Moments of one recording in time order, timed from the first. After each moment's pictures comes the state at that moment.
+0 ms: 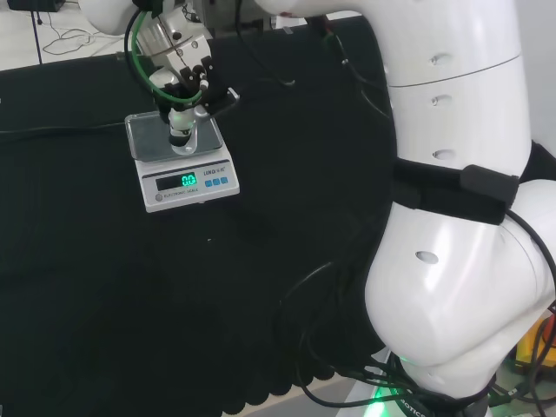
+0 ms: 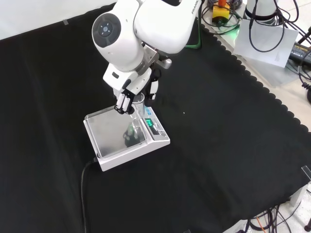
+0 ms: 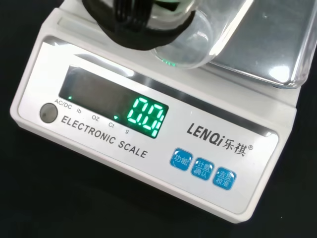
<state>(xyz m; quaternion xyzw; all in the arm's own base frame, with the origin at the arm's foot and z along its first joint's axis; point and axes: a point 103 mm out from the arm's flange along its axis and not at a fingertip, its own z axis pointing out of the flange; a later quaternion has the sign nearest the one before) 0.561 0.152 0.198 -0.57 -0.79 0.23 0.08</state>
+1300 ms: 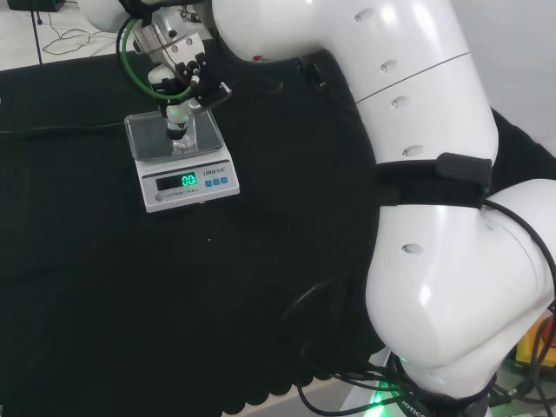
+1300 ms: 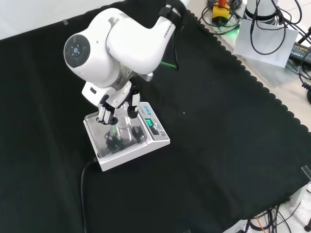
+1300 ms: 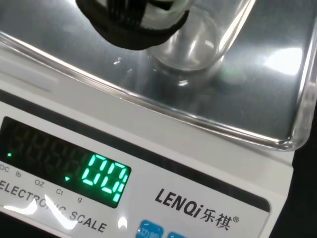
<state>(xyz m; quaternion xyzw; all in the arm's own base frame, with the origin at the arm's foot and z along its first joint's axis) 0.621 0.148 0.171 -0.58 -0.78 0.24 0.09</state>
